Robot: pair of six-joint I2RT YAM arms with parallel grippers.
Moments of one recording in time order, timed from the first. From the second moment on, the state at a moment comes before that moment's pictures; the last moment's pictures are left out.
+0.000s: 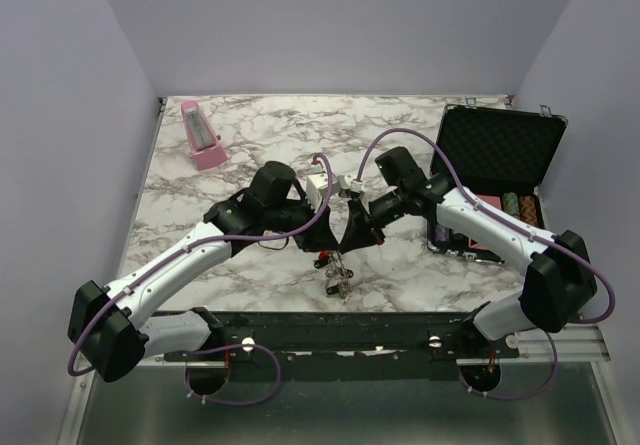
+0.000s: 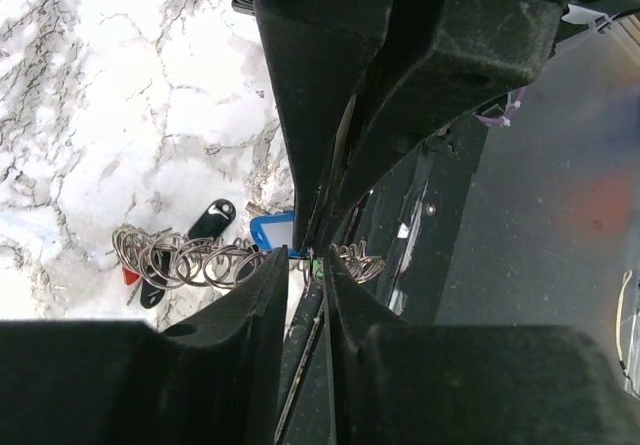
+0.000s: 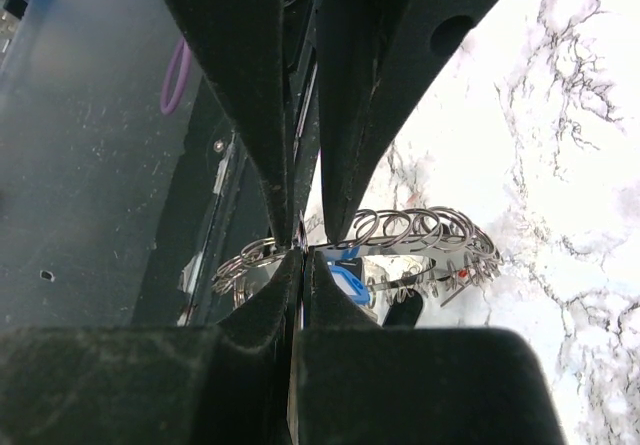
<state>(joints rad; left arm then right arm) -0.72 1.17 0.95 -0.40 0.66 -0.15 0.65 1.47 1.11 -0.58 -1.09 -0.57</state>
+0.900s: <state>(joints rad) -0.71 1.08 0.88 -0.35 0.66 -0.17 0.66 1.47 1.11 -0.55 -1.09 -0.52</state>
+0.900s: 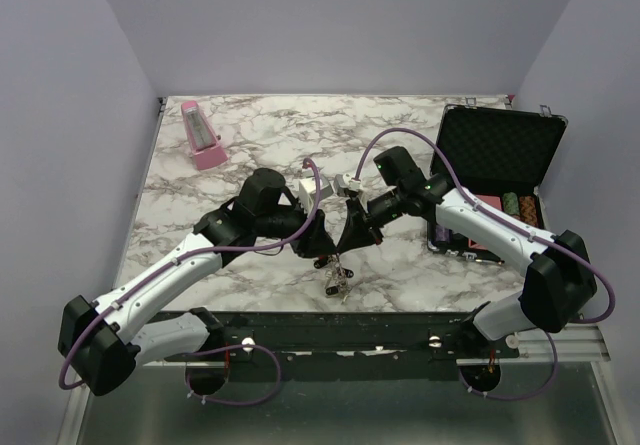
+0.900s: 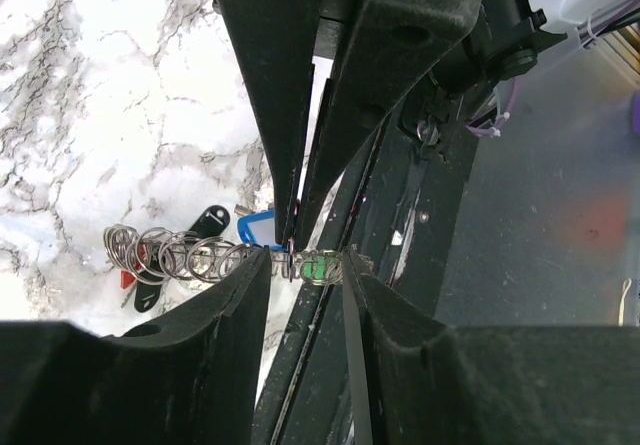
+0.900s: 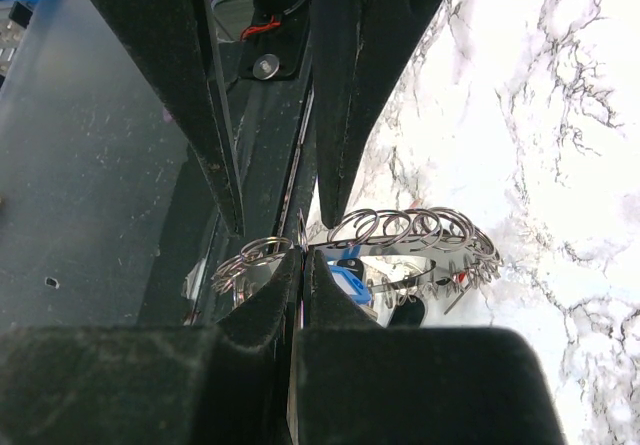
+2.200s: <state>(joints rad) -0.83 0.76 0.22 0.64 0.40 -0.35 0.51 1.35 1.16 -0.59 -1.35 -0.54</state>
